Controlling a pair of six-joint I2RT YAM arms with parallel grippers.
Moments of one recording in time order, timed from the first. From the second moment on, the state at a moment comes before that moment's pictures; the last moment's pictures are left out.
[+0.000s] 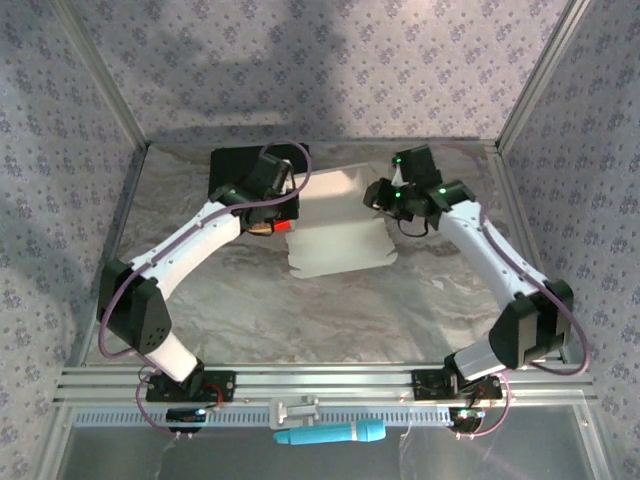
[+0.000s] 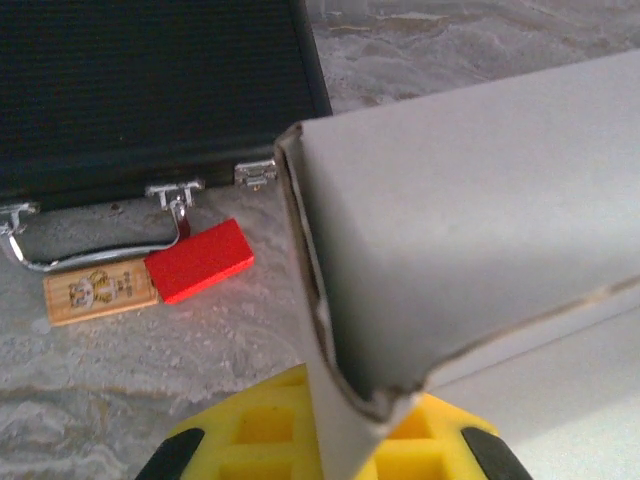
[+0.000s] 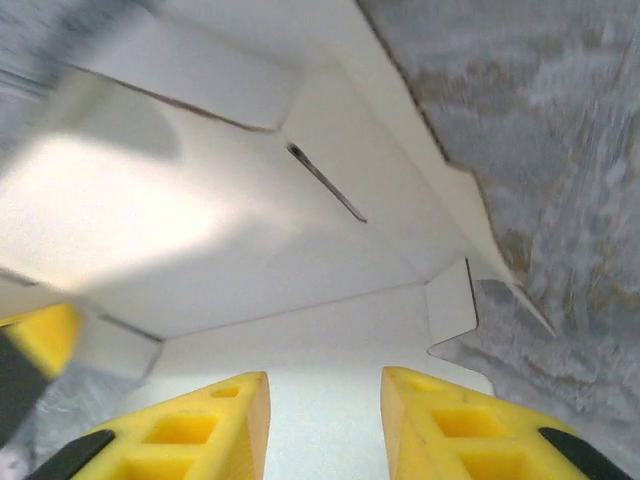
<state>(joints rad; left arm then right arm) -0.58 1.61 1.41 -0.63 -0.08 -0.48 0.36 1.44 1.38 -0.72 -0.21 0.64</state>
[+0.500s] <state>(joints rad) -0.31 1.80 1.51 -0.49 0.54 -0.36 -0.04 1.32 1.27 -0.33 -0.54 0.62</state>
